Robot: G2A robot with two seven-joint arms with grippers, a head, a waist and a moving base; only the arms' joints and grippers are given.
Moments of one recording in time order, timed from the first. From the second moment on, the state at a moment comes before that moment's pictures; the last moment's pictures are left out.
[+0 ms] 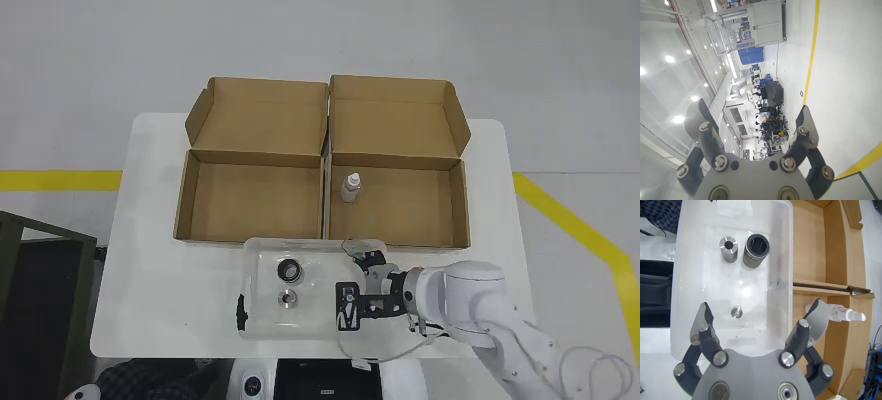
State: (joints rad) left arm -0.01 -0.37 -0.75 -1.25 2.03 -0.40 0.22; right arm -1.29 -1.05 1.05 -2.15 -1.35 -0.93 0.80
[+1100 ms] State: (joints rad) left arm -0.01 -0.37 -0.75 -1.25 2.03 -0.40 0.22; right arm -1.19 -1.03 0.87 -2.03 -1.35 -0.87 0.95
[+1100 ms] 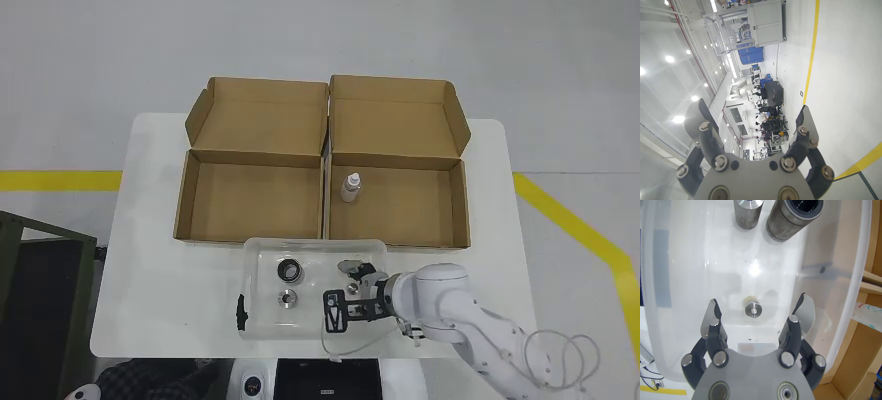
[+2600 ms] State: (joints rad) left arm -0.01 -0.37 -0.75 -1.25 2.03 -0.40 0.22; right arm -1.13 -1.00 0.83 -2.04 -1.22 -0.82 0.86
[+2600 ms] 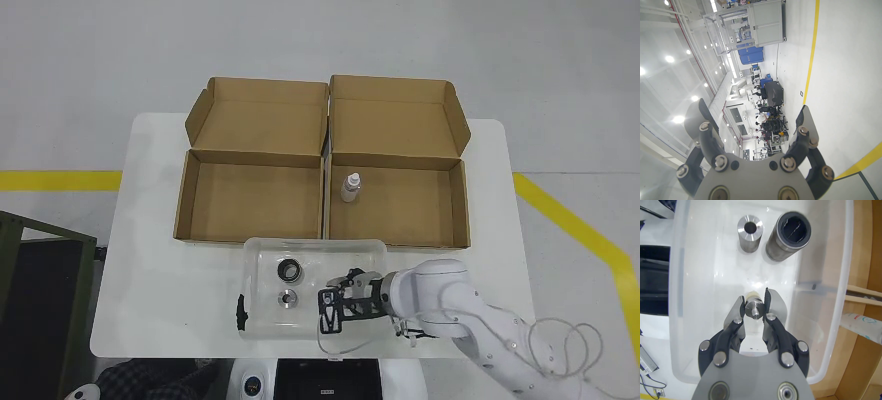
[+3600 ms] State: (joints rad) left arm -0.01 -0.37 -0.75 -1.25 2.03 -0.40 0.22; right arm -1.24 -0.99 1.04 -1.90 -1.03 -0.81 0.08
